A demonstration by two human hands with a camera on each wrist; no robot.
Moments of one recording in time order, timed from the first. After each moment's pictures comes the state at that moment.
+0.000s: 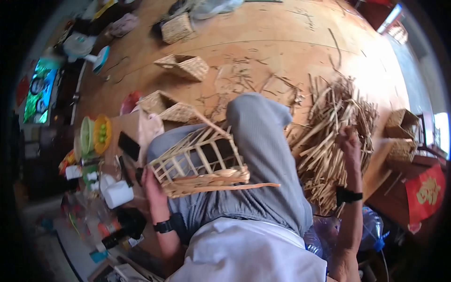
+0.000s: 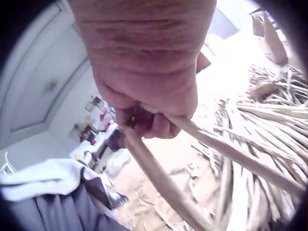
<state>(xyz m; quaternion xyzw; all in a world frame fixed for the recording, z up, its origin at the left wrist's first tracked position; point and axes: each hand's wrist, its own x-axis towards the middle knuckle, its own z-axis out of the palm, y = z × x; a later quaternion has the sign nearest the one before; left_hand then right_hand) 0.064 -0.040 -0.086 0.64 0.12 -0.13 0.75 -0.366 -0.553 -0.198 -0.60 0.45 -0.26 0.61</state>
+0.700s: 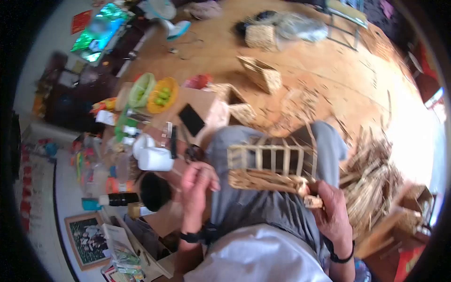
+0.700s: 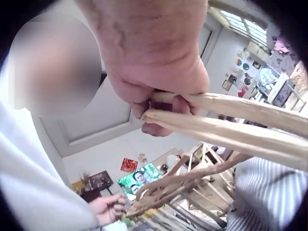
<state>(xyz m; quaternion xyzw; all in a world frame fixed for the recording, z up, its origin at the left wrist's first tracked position) -0.004 -0.018 0.014 0.69 -0.09 -0.15 0.70 -0.177 -0.338 0.048 -0.85 0.06 -0.09 0.52</state>
